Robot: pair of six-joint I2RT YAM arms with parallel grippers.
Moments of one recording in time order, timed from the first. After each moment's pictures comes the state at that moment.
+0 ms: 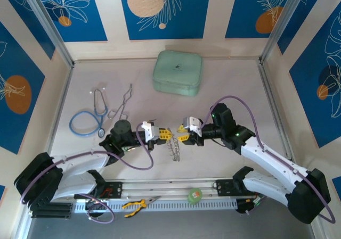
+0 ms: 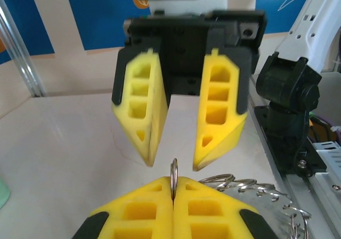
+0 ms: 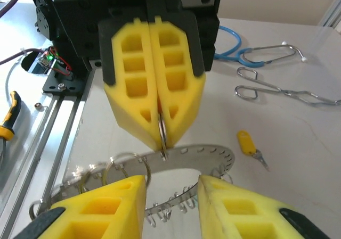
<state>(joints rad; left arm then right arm) -0.79 1.14 0.38 0.70 0.66 0.16 0.61 0.96 0.62 -0.20 -0.78 -0.52</state>
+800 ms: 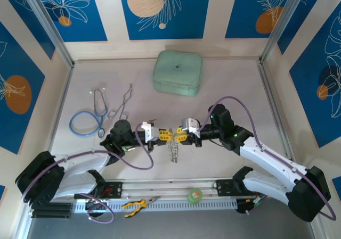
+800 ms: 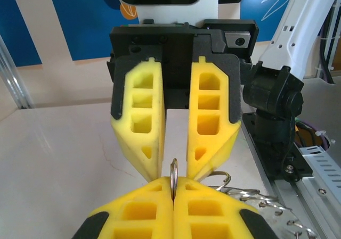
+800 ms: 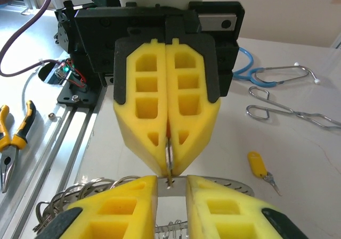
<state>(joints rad) -0.79 1.16 0.38 0.75 0.71 0.15 0.65 0.98 0.62 -0.14 -0.81 -0.52</state>
